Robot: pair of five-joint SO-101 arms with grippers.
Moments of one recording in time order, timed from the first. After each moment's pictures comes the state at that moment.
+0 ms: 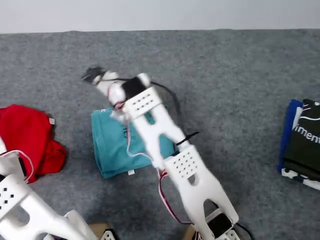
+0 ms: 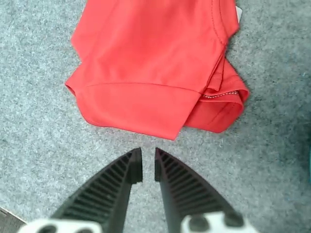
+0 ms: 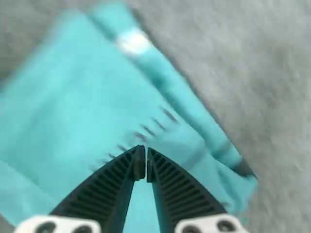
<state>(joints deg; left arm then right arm) -52.6 -45.1 34.8 87.3 -19.5 -40.9 63.4 -79.6 96.1 25.4</state>
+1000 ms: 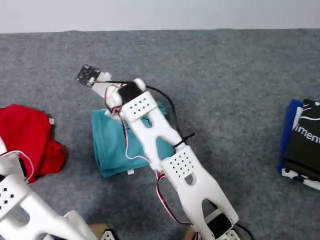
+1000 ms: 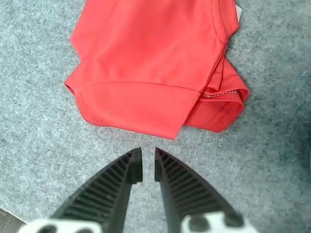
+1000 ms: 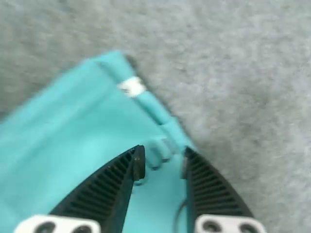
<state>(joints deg) -52.6 -45.1 35.6 87.0 -19.5 -40.6 67.6 -82.7 88.9 25.1</state>
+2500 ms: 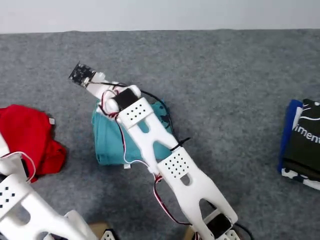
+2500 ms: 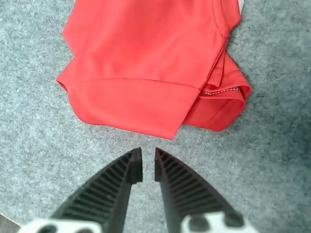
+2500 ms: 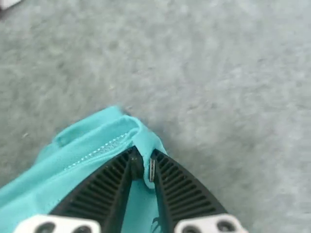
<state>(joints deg) -52.6 -45.1 39.2 84.2 -19.5 -41.1 74.7 -89.9 76.5 23.0</state>
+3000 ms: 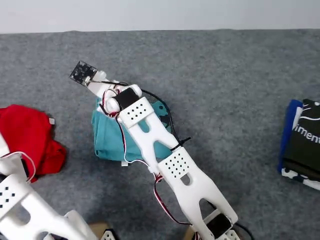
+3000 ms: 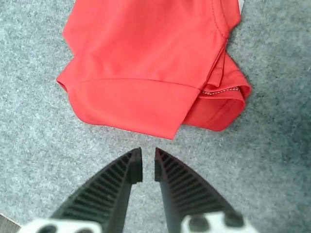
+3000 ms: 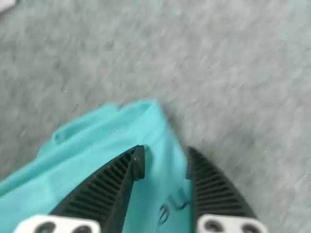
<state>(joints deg) -52.6 -45.1 39.2 84.2 -19.5 -41.4 74.7 -90.5 80.1 22.4</state>
